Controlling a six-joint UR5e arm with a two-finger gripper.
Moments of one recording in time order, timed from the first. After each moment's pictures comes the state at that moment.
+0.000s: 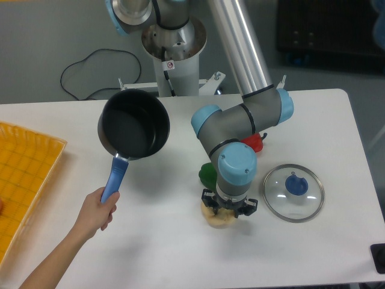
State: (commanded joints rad) arm 2.49 -2.19 -1.53 -0.97 1.55 0.66
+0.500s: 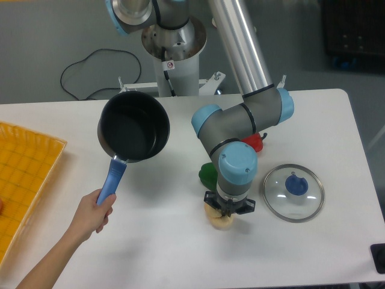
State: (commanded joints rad) arm 2.49 -2.18 -1.53 -0.97 1.55 0.66
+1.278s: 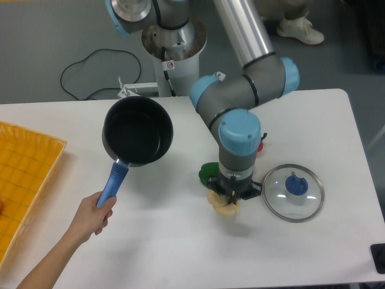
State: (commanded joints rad) arm 2.52 -1.97 -1.53 -1.10 1.56 0.77
